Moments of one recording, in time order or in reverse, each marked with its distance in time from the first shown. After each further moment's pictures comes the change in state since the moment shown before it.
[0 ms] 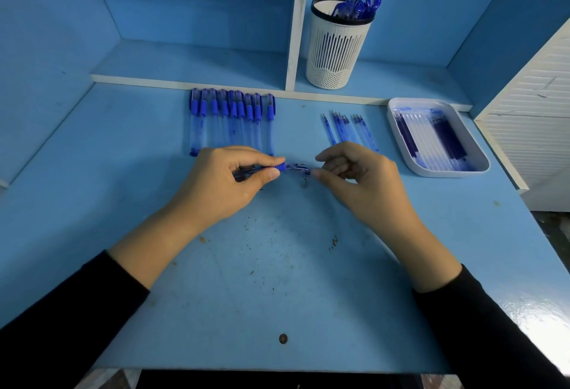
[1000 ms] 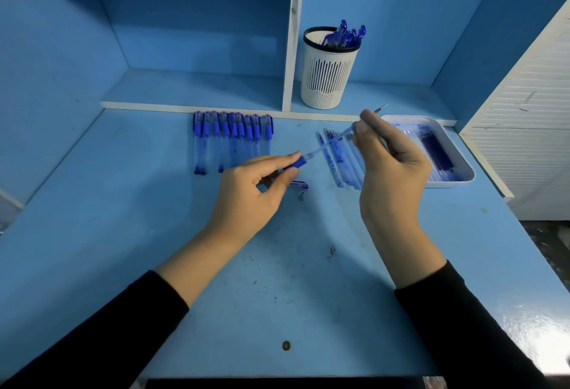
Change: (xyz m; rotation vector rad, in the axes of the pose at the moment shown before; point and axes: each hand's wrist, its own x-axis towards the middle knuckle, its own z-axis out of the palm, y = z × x) left_hand 0.005 0.013 0.036 -0.096 0.211 0.135; right_hand 0.015 -0.026 -0.001 0.778 0.594 0.073
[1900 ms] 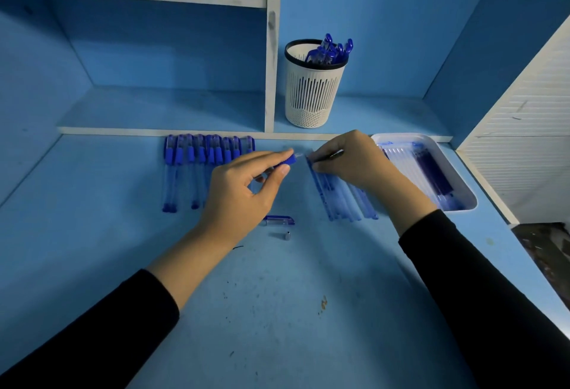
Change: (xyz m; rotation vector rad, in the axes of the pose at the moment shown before) left_hand 0.056 -0.034 0.022 0.149 0.042 0.229; right_hand 0.112 0.028 0.007 -1.146 -0.615 0.079
